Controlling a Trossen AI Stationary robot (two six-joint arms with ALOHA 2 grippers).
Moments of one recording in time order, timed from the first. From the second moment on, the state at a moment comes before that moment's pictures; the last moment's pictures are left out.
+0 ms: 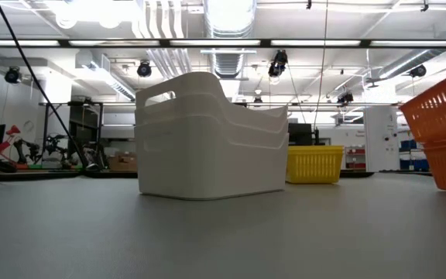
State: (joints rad) left arm -0.60 0.96 0.93 -0.03 -0.72 0.46; right arm 1.13 1.13 0.80 -1.03 0.53 1.15
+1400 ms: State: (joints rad) left arm -0.60 0.96 0.93 -0.03 -0.72 0.48; right arm 1.14 1.22 0.79 -1.02 0.57 1.39
